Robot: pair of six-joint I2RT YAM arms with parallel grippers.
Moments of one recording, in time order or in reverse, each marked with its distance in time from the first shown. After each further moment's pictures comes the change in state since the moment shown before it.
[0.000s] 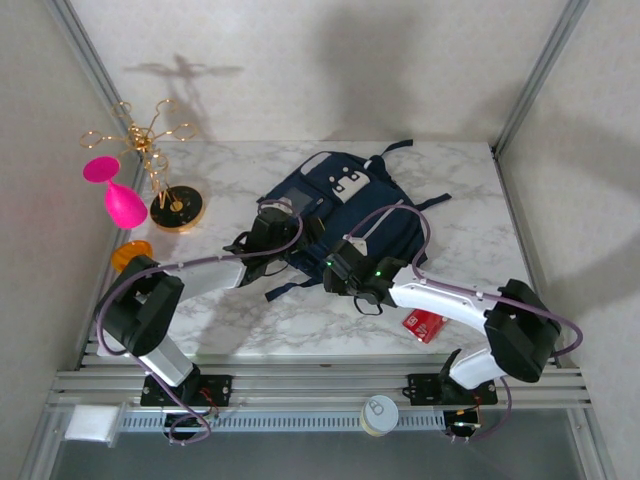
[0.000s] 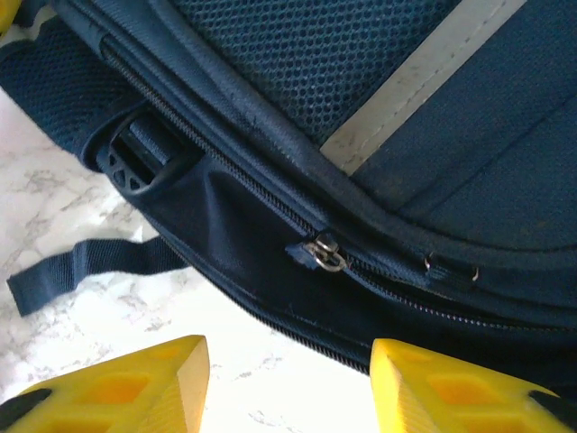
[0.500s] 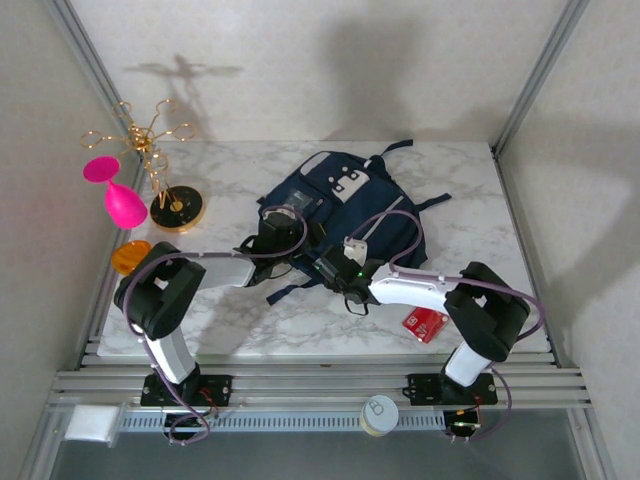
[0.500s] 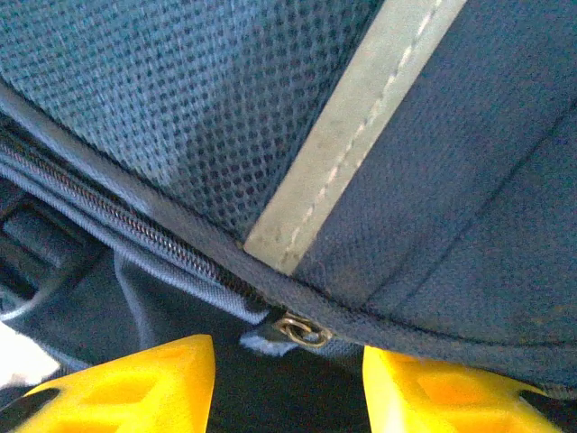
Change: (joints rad) left arm 0.000 0.137 -0.004 0.106 0.001 -0.050; right arm -0.009 0.180 0.011 0.089 0.169 0.142
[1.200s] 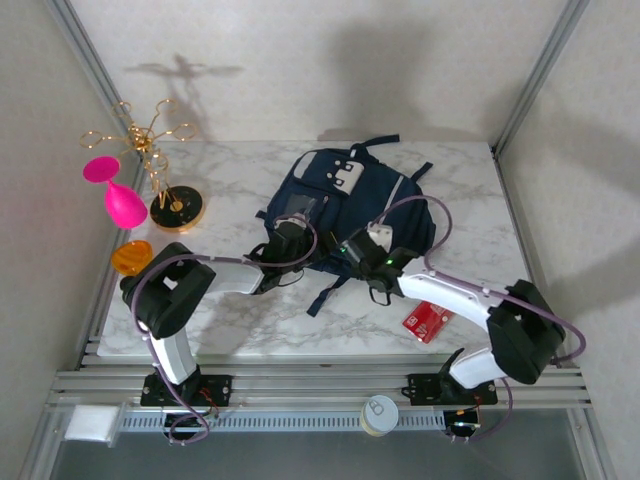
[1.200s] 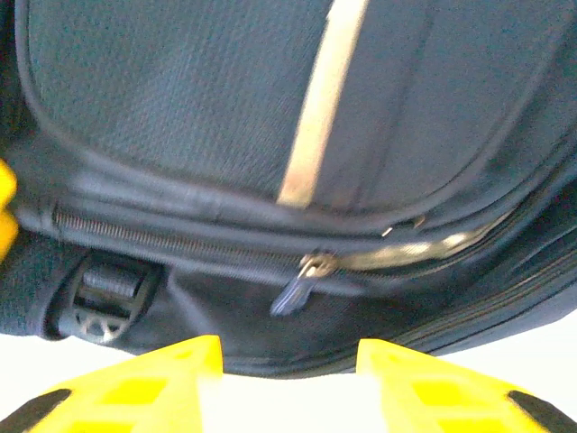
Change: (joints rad) left arm -0.079 0.028 -0.016 0.052 0.000 -0.067; right arm -0.109 -0.181 -0.008 -0.161 0.017 -0.140
